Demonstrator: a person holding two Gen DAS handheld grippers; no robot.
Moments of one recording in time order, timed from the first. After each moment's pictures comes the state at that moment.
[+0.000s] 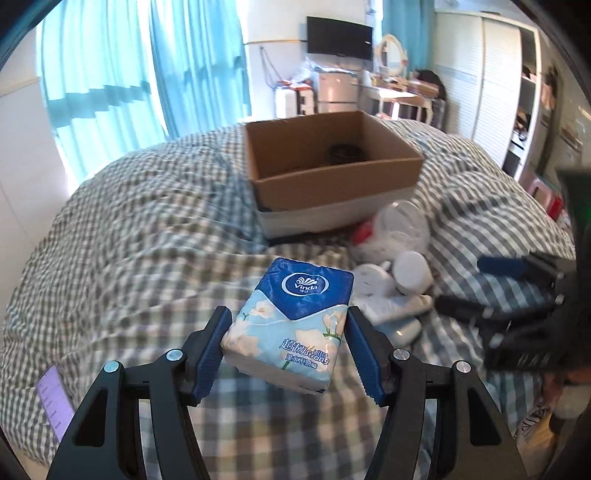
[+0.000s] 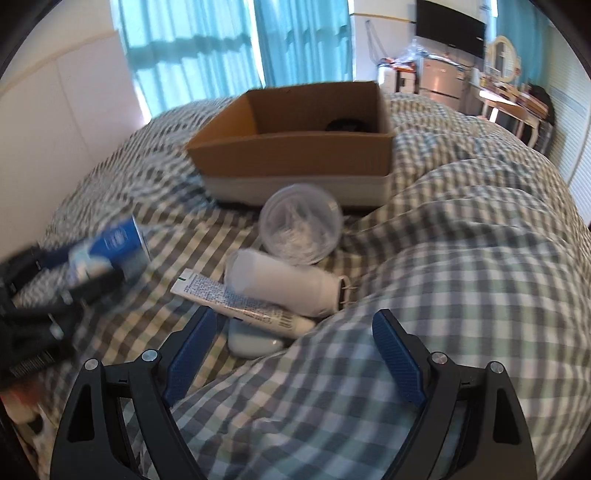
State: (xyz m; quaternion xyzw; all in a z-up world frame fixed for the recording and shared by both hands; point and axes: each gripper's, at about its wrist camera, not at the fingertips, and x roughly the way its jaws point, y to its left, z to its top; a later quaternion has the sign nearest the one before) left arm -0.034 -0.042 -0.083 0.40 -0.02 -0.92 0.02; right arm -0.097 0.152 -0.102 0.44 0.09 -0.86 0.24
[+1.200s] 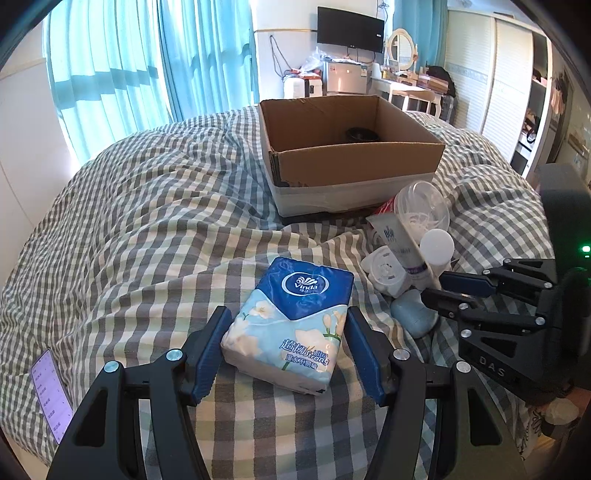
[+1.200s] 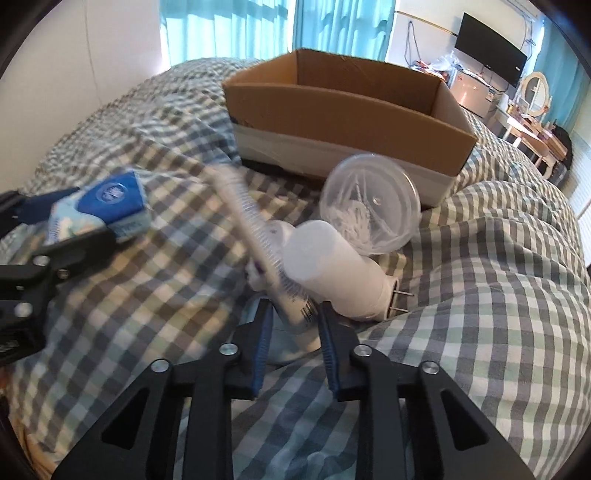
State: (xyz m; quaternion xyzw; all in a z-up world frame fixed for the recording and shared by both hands) left arm -0.035 -0.055 -0.104 0.42 -0.01 -0.91 0.02; right arm -0.097 0.107 -0.124 0.44 0.17 -0.84 0.26
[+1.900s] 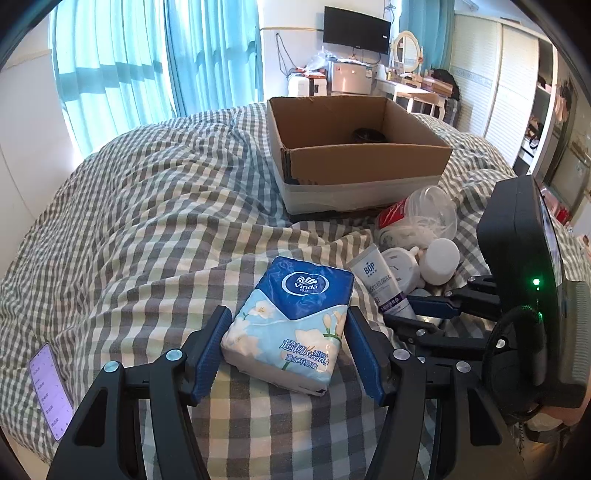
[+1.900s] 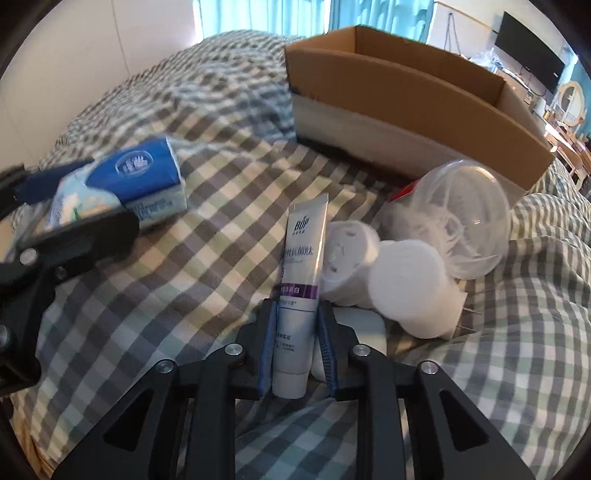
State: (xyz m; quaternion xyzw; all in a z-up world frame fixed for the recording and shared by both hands) left arm -0.033 -0.063 -0.106 0.42 0.01 -0.91 0.03; right arm -0.097 0.066 -0.152 0.48 0.19 -0.80 0.30
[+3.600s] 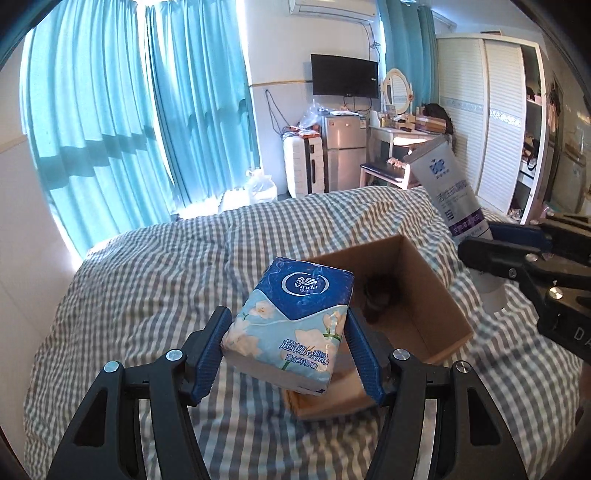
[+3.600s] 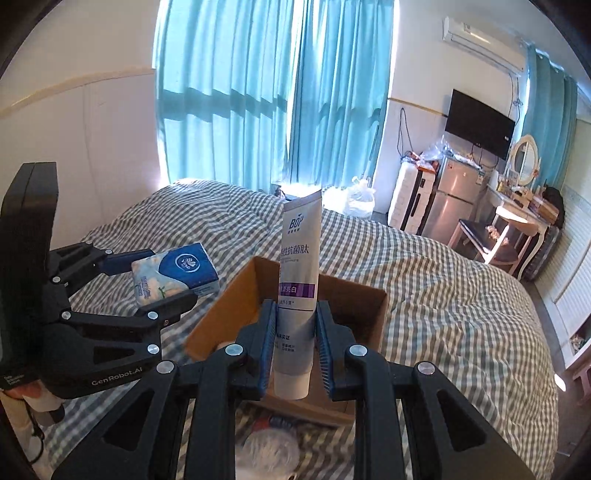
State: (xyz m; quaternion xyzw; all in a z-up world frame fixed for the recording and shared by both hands) left arm -0.201 -0.062 0.018 0.33 -0.04 -0.94 0.02; right arm -0.227 0.100 0.063 0.30 0.13 -0.90 0.29
